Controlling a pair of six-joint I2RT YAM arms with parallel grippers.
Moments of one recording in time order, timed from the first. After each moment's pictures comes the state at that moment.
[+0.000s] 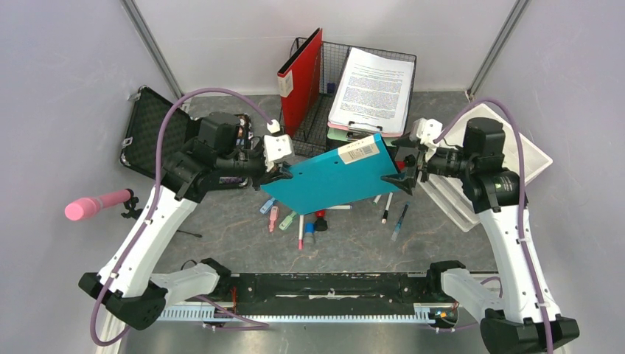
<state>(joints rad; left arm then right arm) -0.53 1.11 1.41 -0.91 0.63 0.60 0.11 0.94 1.20 -0.67 -0.97 -0.59</state>
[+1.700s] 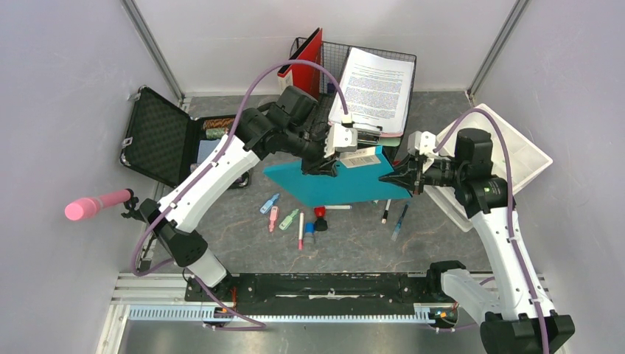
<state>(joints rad) -0.77 1.61 1.87 -1.09 0.61 0.68 0.11 0.92 1.02 -0.59 -1.18 -0.58</state>
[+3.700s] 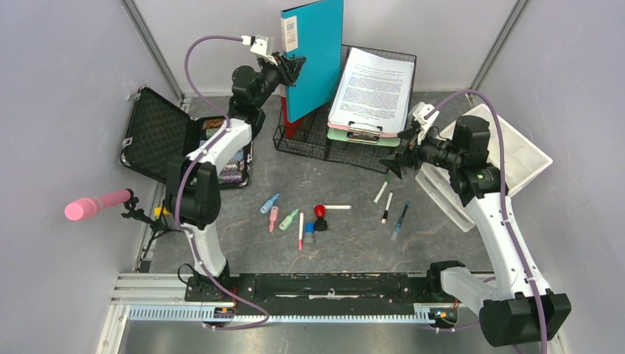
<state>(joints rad) -0.30 1.87 1.54 0.62 0.32 -0.29 0.10 1.02 1.04 -0.38 -0.77 -0.34</state>
